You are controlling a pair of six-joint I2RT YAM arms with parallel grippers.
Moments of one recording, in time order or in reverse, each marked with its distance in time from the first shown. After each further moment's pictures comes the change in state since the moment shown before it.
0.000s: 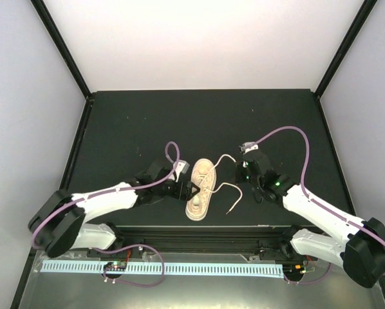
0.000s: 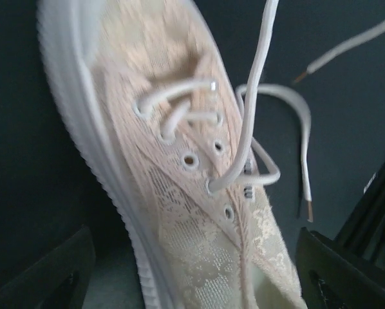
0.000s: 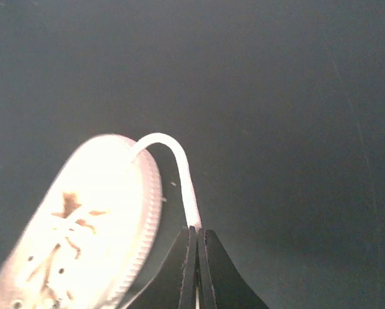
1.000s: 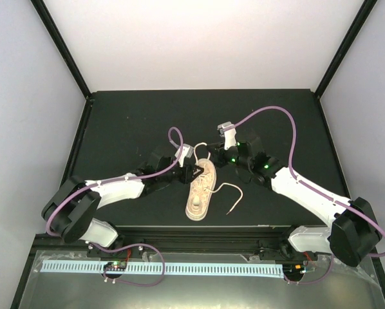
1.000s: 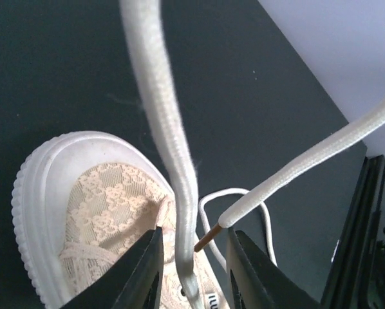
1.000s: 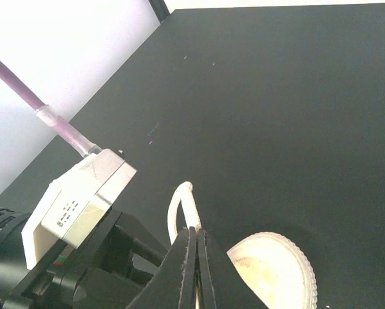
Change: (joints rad) left arm 0.074 0.092 0.085 0.265 0.060 0.058; right arm 0.011 0.190 0.249 0.222 -0.376 -0.137
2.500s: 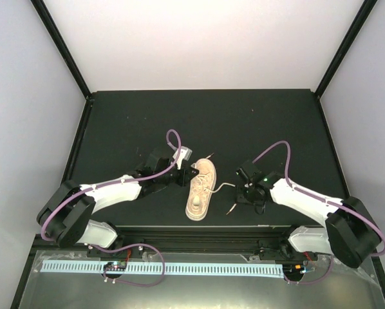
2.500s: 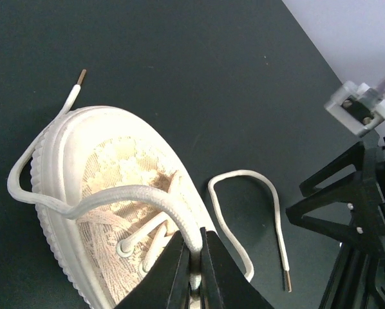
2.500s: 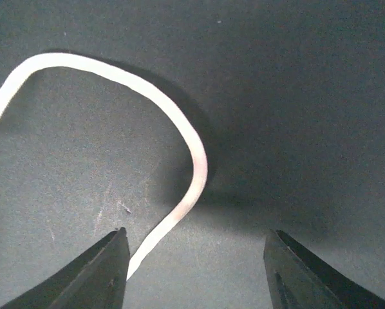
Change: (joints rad) left arm 0.002 -0.050 -0.019 -0.070 -0.018 0.024; right arm 0.001 -0.030 -0.238 -0.623 0.211 0.377
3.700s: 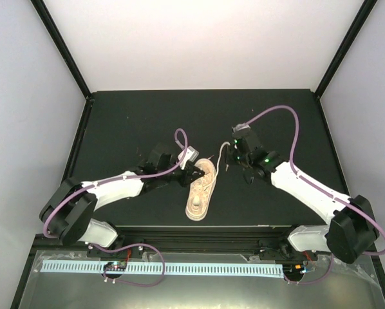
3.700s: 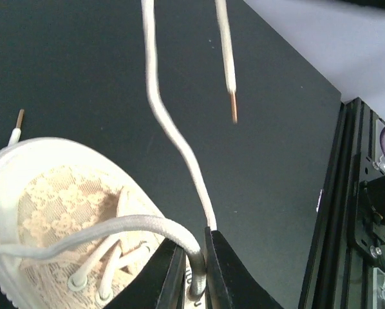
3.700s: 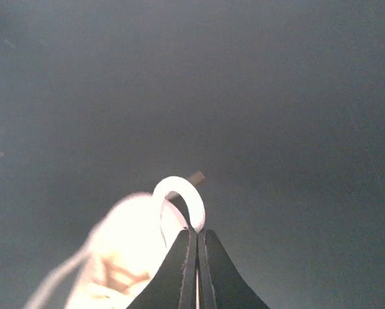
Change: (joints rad) left arm 0.003 0.021 0.049 -0.023 0.149 0.170; right arm -0.036 0.071 0.293 0.252 0.157 -0.190
